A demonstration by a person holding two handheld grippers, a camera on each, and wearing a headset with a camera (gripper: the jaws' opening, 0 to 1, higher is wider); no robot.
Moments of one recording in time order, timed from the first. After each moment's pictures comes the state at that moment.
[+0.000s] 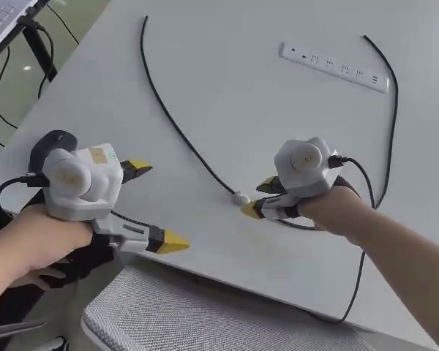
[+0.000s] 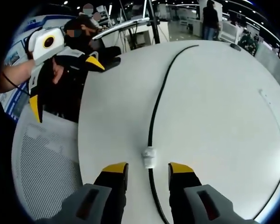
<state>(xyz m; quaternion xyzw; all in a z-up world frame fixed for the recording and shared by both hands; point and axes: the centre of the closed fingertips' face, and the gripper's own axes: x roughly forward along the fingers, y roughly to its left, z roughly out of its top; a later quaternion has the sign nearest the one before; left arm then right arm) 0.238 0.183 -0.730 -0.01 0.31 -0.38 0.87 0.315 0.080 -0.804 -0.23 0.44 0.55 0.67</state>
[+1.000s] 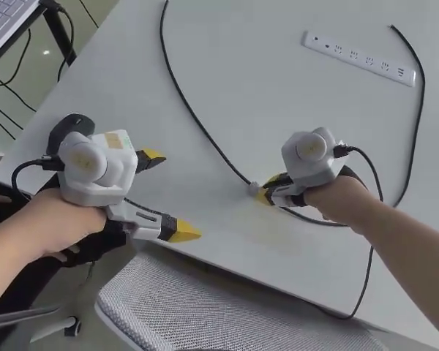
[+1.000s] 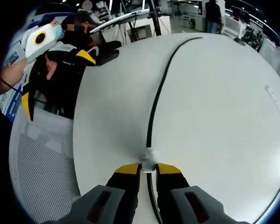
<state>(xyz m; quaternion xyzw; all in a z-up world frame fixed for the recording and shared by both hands) 0.232 0.186 -0.733 -0.02 0.33 -0.38 0.87 0.316 0.085 -0.824 -0.24 0.46 0.55 0.65</state>
